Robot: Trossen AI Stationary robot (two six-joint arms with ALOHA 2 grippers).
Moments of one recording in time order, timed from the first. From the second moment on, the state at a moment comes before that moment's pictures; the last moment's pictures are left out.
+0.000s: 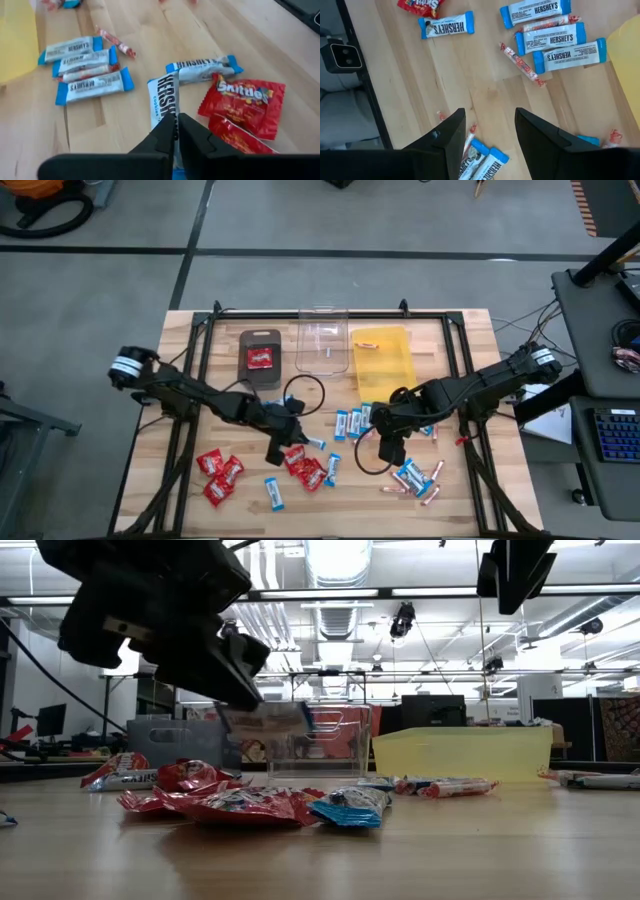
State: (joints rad) left arm -0.24 1.54 0.69 0.20 0.05 0.12; right arm 0.32 1.49 1.30 -0.99 -0.07 0.67
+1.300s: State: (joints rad) left arm 0.59 1.72 1.28 -0.32 0.23 0.50; right arm 0.25 1.49 1.30 -0.99 0.00 0.58
